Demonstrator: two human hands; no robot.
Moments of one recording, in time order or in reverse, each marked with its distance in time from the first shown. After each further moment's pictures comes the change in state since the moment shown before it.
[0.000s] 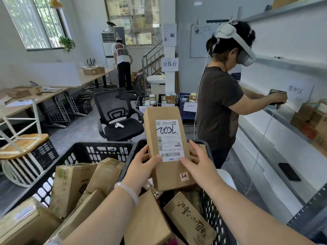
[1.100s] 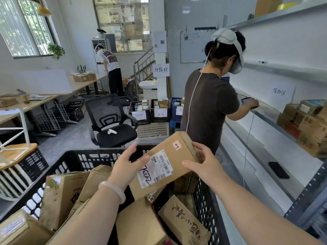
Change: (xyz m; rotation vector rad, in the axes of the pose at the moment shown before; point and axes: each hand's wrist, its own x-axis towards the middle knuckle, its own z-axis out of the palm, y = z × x) left_hand 0.007 0.017 -0.023 0.348 0.071 0.139; right_hand -0.001 0.004 -0.038 -0.022 0.035 0.006
